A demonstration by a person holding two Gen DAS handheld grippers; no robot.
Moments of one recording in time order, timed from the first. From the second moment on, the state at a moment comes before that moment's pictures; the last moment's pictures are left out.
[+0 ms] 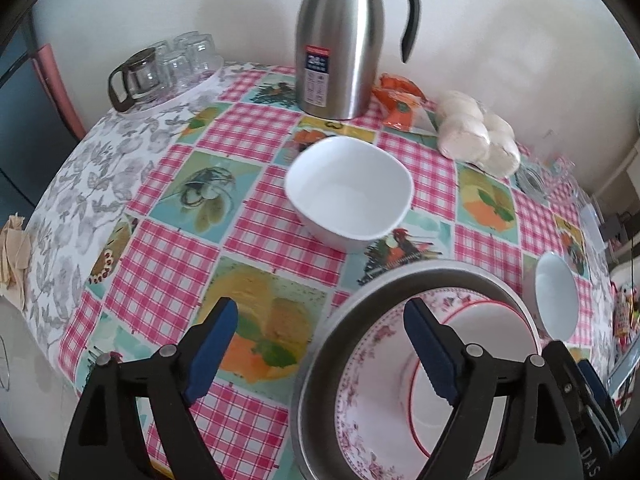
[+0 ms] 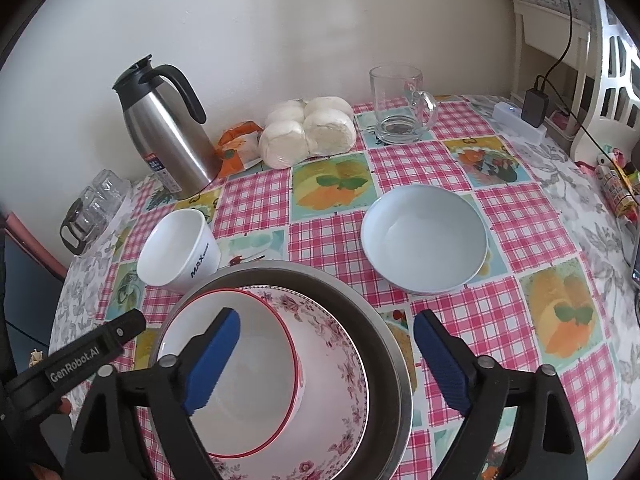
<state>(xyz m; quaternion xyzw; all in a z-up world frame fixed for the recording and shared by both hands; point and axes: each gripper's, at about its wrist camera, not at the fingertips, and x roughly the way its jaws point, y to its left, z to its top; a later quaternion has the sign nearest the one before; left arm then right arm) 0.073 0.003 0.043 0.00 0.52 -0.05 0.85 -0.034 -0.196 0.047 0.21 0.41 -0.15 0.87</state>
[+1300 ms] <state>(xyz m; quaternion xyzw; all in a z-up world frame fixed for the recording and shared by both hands) 0.103 0.067 0.061 -0.05 0.42 0.01 0.90 -0.033 -0.175 0.057 0.20 0.38 -0.16 0.89</state>
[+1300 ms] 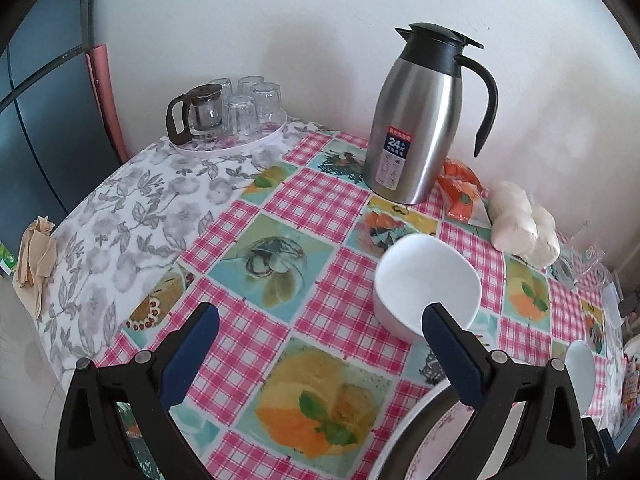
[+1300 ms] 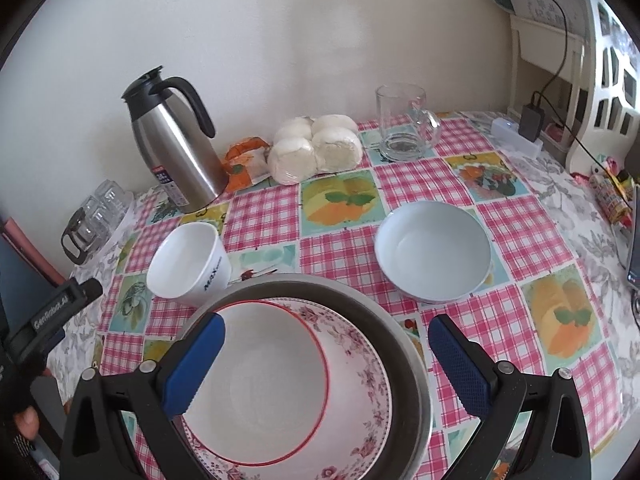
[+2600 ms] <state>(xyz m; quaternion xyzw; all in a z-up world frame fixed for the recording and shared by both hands) 0.163 0.134 0.003 -0.23 0.52 -0.04 0.82 0.060 -0.123 0.062 0.14 0.46 -0.17 0.86</state>
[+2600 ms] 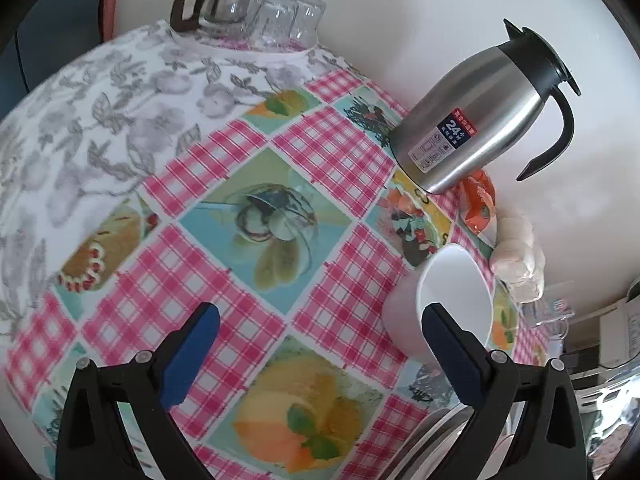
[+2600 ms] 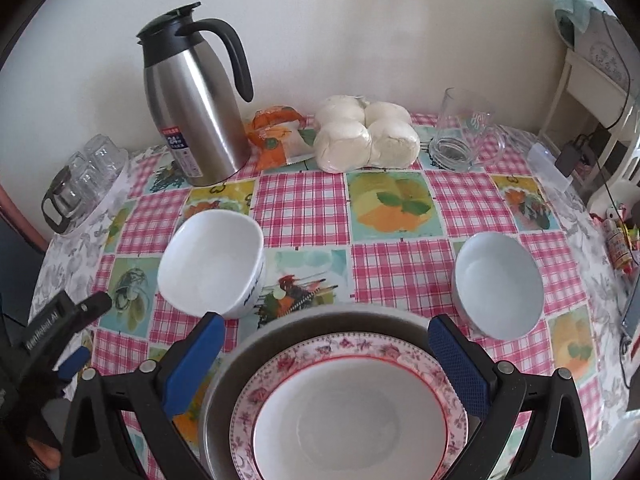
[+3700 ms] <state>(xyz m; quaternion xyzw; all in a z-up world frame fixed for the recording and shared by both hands) 0.203 0.074 -0.034 -0.23 0.56 -0.13 0.79 0.150 -0.093 0.008 0.07 0.55 -0.15 0.82</state>
